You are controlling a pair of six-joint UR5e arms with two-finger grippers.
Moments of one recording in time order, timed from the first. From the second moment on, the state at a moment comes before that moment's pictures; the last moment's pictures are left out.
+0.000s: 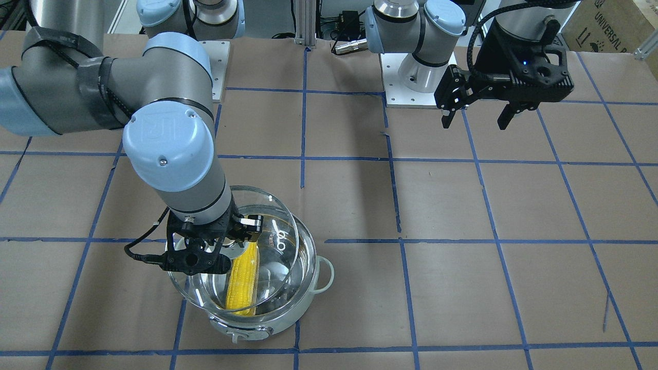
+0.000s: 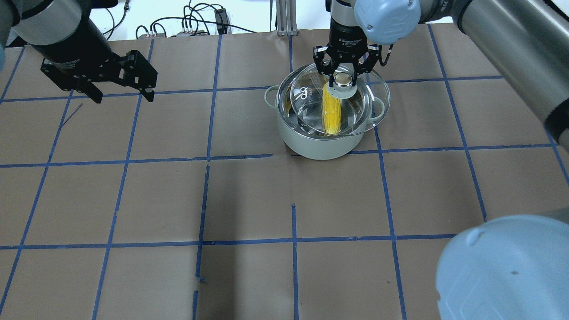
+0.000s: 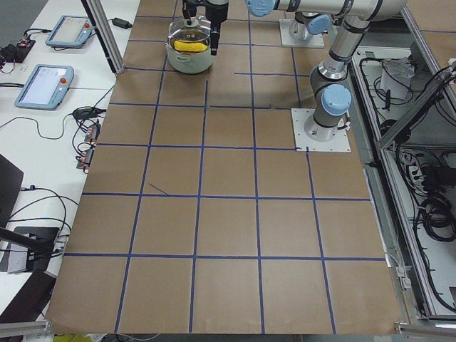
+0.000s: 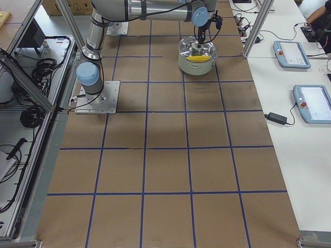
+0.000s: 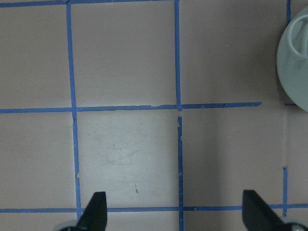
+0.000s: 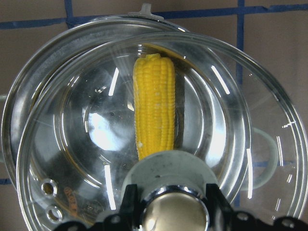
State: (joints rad) left arm -1.51 -1.52 -1.55 -1.56 1.58 0.07; right arm 1.76 -1.10 1.24 -1.66 -1.57 0.24
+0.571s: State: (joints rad) left arm -1.51 -1.52 -1.56 -1.56 1.58 0.07; right arm 1.79 -1.09 1.25 -1.67 -1.58 0.28
